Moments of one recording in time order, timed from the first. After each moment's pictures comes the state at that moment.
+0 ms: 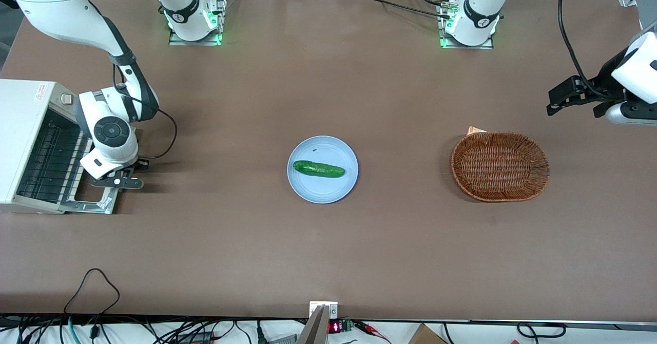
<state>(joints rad) -0.01 0.50 -0.06 -2.05 -0.73 2.45 0.49</state>
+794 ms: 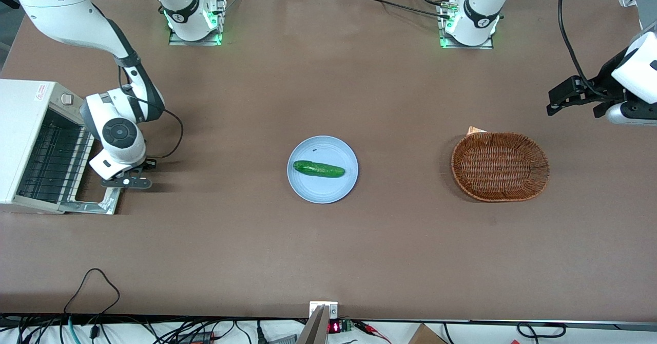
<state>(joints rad) -0.02 0.52 0.00 -2.05 -0.72 2.45 0.49</state>
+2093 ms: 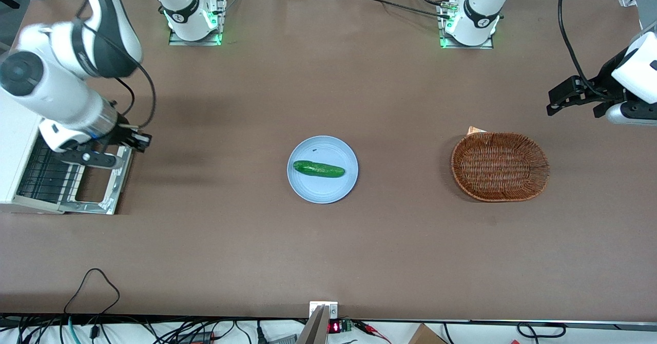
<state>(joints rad) 0.03 0.12 0.08 -1.85 -0.06 1.93 0.26</state>
